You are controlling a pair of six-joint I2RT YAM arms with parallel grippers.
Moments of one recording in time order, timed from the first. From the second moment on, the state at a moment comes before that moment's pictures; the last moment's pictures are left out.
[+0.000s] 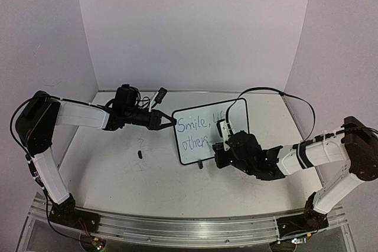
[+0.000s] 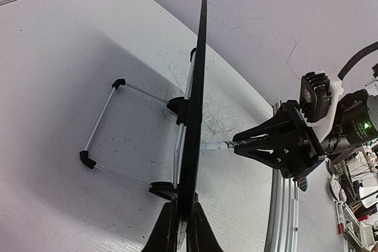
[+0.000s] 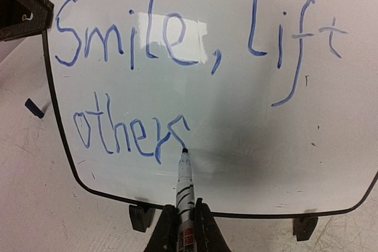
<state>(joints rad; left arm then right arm) -0.56 1.77 1.04 0.29 0.81 -0.28 1.00 1.55 0.68 0.33 0.43 0.34</state>
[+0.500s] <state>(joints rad) -0.56 1.77 1.04 0.29 0.81 -0.28 1.01 1.55 0.68 0.32 0.43 0.34</state>
